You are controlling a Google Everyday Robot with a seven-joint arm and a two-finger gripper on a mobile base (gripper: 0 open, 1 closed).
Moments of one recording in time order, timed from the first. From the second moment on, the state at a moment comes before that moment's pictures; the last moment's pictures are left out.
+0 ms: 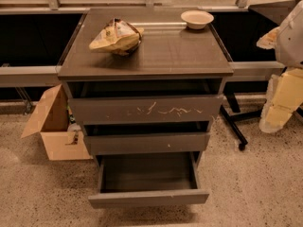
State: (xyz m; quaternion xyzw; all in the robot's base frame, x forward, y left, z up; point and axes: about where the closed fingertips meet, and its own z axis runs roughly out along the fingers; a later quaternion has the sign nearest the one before) arm 0.438 -0.216 0.977 -0.60 0.78 -0.04 0.16
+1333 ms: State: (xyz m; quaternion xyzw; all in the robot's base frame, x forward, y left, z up) arm 0.452 -0.148 0.834 -0.64 0.73 0.13 0.22
